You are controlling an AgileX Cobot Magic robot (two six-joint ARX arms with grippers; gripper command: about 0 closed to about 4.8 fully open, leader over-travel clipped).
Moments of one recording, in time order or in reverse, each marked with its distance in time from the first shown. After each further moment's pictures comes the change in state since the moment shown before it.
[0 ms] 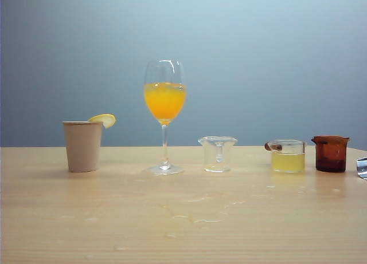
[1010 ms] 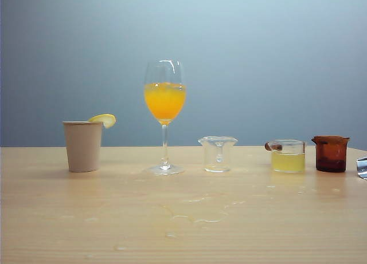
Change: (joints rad) left arm 0.000 -0.002 0.000 0.036 -0.055 0.058; right arm 0.000 0.000 0.000 0.000 0.000 0.000
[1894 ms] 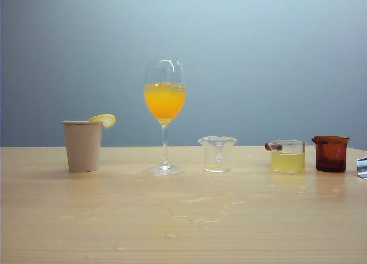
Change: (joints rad) left arm 0.000 0.000 0.000 0.000 0.000 0.000; right arm -0.194 -0.111 -0.172 0.115 -0.140 0.000
